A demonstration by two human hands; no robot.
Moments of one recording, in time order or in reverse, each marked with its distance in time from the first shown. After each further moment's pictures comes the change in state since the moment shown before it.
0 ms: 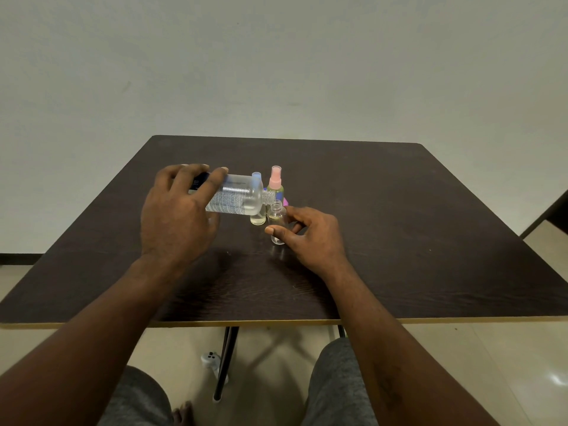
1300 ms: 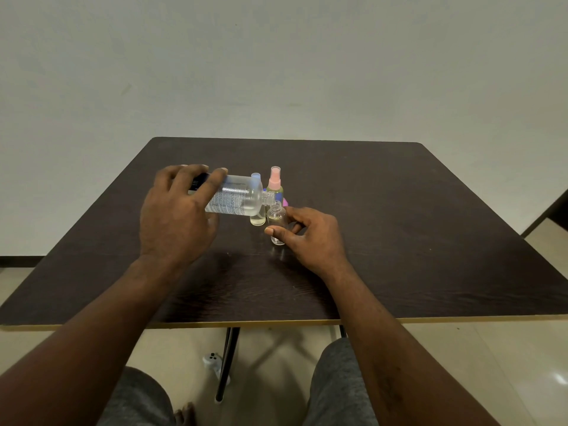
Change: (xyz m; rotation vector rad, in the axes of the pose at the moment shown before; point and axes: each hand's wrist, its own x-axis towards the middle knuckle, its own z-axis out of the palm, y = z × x) left_hand 0.002 -0.001 -0.002 0.010 -0.003 0.015; right_hand 0.000 -0.002 -0.001 -0.011 -0.002 0.001
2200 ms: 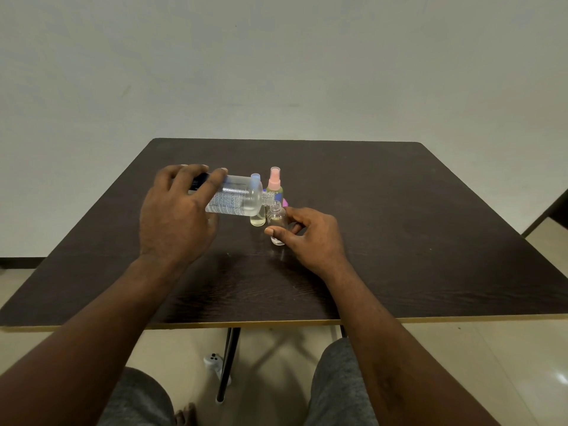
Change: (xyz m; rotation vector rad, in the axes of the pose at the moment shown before) left_hand 0.001 0.001 -0.002 0.009 -0.001 0.010; right_hand 0.000 -0.001 0.001 0.006 -0.005 0.016
